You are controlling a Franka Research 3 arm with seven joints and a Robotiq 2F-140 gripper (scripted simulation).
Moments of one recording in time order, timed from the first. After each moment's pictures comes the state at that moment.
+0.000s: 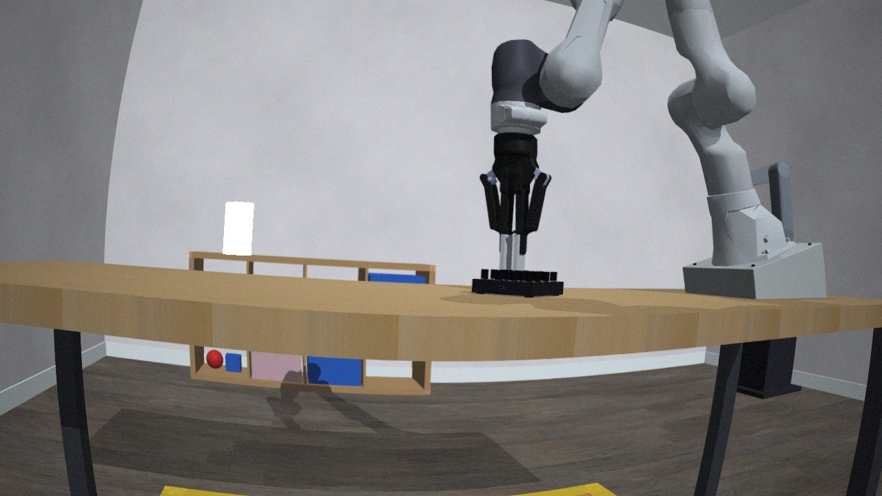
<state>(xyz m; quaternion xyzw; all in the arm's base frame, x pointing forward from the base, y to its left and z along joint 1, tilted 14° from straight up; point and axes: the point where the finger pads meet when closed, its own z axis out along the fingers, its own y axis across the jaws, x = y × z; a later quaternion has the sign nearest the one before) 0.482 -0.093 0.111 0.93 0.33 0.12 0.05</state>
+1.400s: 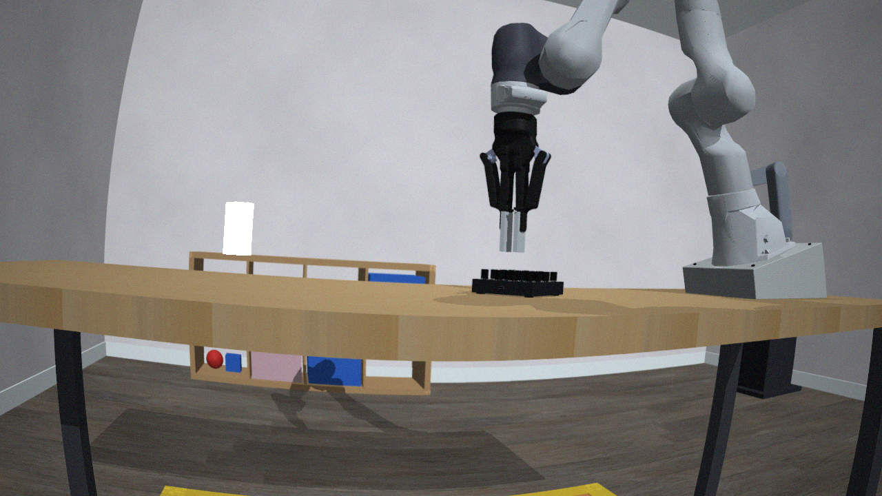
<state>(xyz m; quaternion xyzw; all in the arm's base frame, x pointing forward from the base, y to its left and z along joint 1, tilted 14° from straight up) 0.474 -0.093 0.148 0.93 0.34 0.12 0.05</state>
